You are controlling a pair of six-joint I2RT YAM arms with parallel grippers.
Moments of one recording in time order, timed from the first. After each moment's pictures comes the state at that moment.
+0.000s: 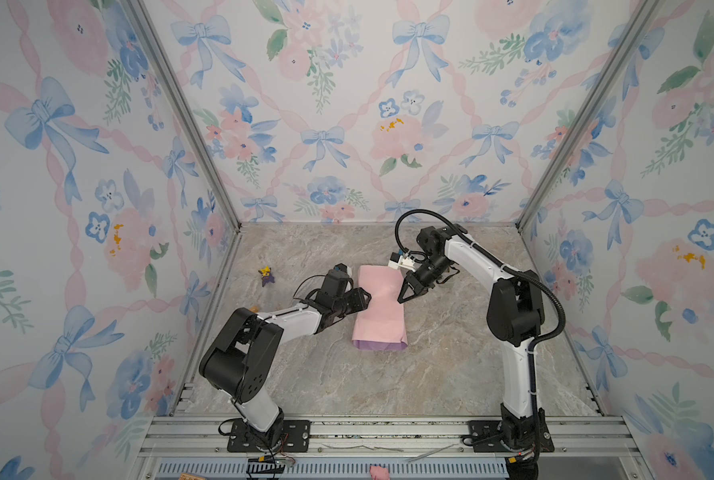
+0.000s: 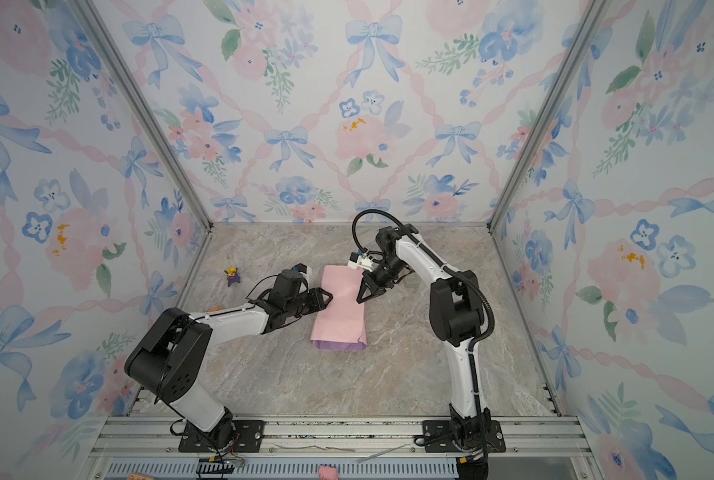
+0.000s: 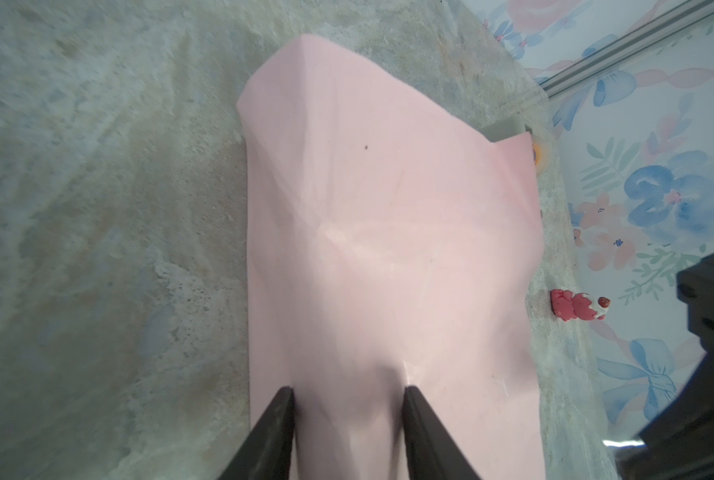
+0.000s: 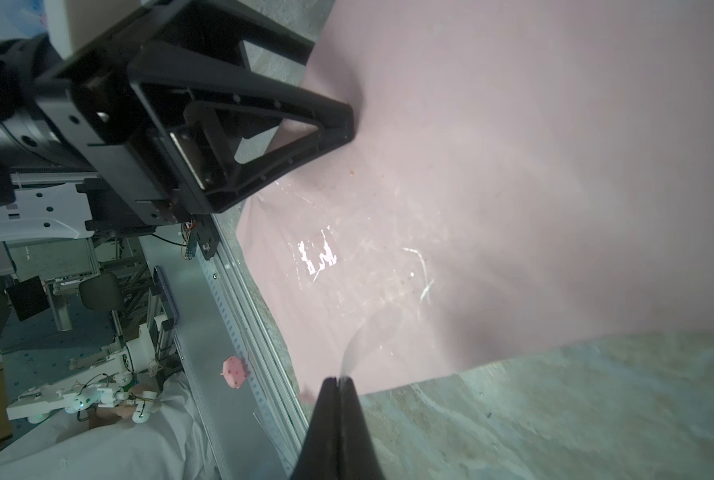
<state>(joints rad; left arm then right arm) -0.50 1.66 0.81 0.16 0.21 -0.70 0.39 2.18 1.93 -1.43 -0.76 -0.38</state>
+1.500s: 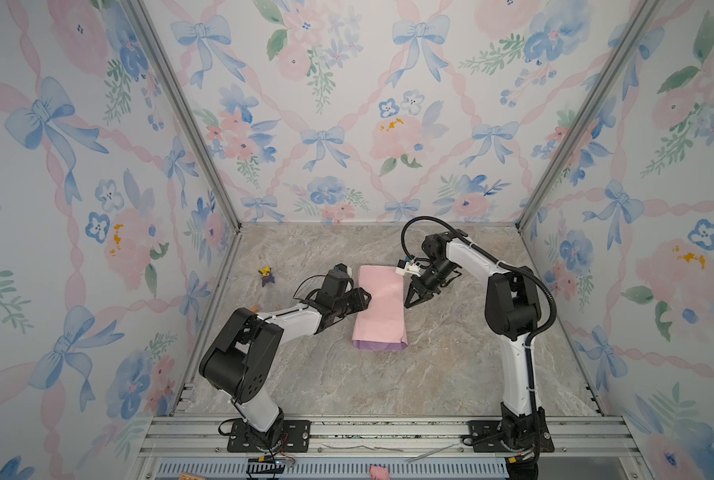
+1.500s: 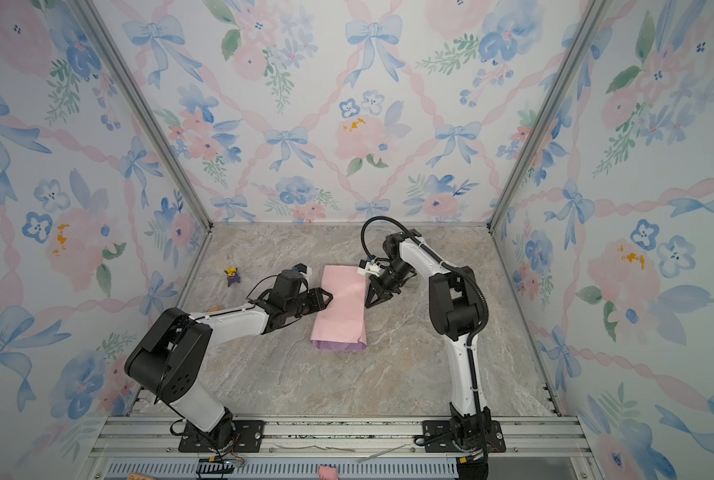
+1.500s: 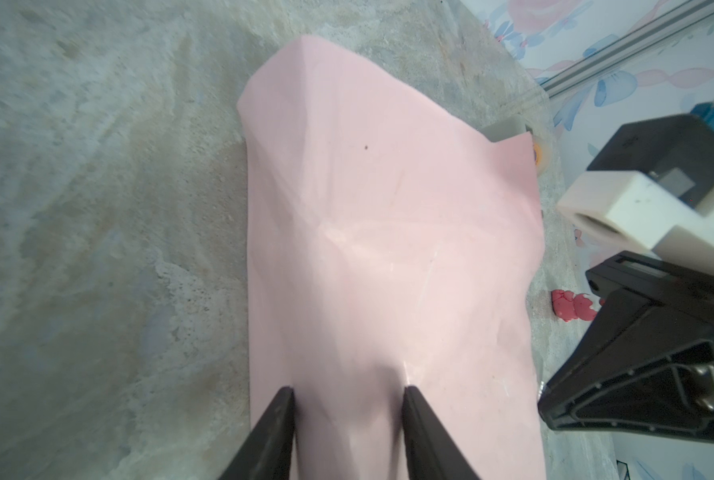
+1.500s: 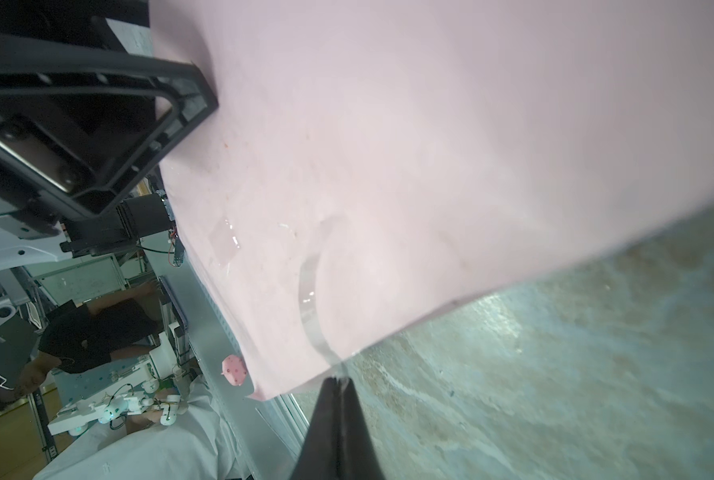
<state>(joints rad) -0.50 1.66 0.81 0.16 0.20 -0.70 0.34 2.25 1.89 -1.42 -0.73 -0.34</state>
